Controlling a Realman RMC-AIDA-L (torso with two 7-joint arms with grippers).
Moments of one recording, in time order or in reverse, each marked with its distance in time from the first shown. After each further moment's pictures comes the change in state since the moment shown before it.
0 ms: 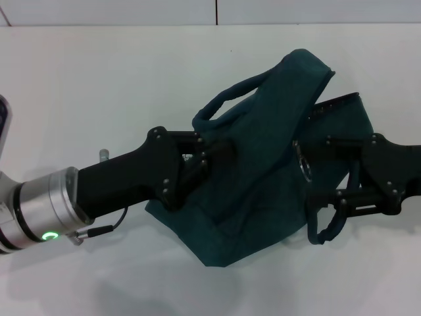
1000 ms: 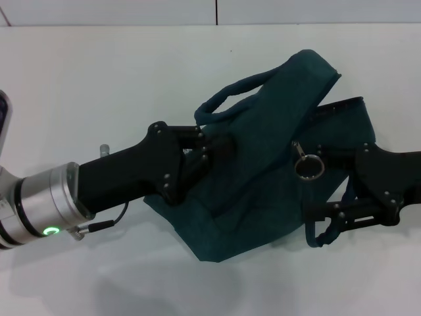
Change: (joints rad) left arm -0.010 0.002 0.000 0.000 -0.008 -0.005 0.004; right arm 0.021 -0.002 -0.031 0.027 0.011 -0.034 -0.004
